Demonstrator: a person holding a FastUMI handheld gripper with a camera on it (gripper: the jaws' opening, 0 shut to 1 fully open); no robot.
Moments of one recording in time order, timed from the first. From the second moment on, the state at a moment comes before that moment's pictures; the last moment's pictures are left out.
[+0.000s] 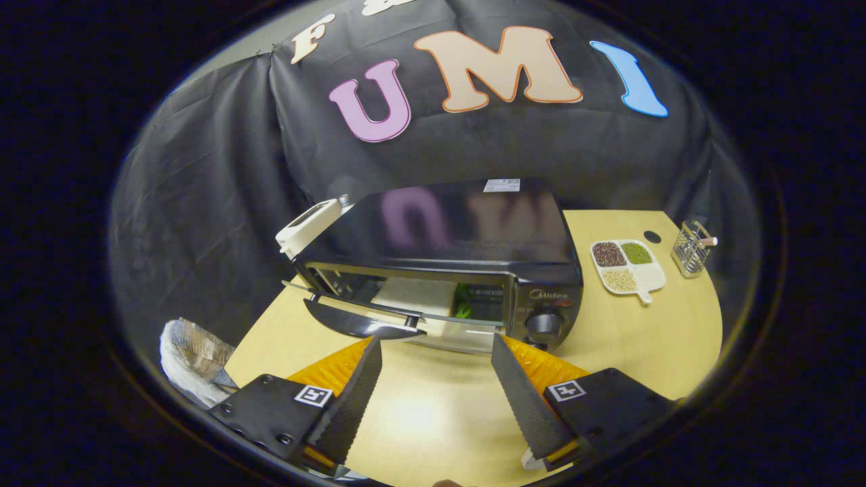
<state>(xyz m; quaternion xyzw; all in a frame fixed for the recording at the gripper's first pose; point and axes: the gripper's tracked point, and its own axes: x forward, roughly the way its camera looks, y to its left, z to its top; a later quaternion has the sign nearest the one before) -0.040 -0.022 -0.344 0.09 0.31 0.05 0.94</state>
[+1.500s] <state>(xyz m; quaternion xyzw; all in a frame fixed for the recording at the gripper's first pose) -0.024 -0.168 -0.047 0.06 0.01 -0.06 1.00</state>
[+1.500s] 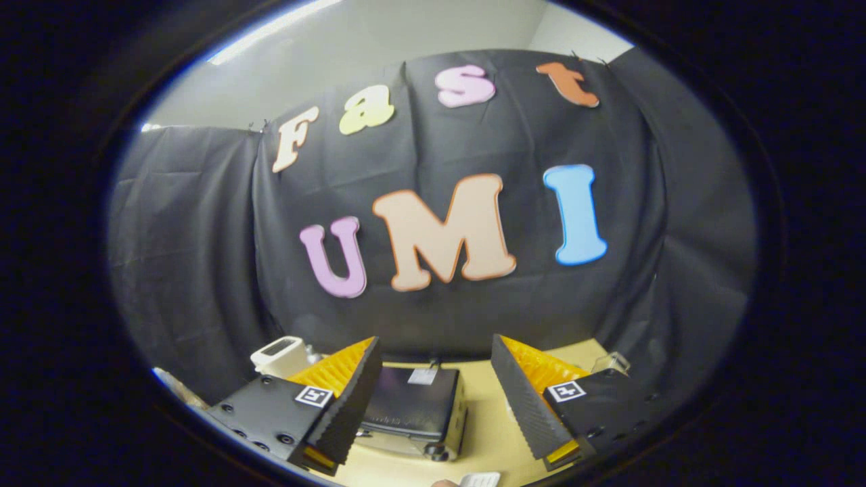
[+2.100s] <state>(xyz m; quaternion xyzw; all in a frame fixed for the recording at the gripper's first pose) -0.061 -0.223 0.031 0.05 -0.04 -0.10 0.99</state>
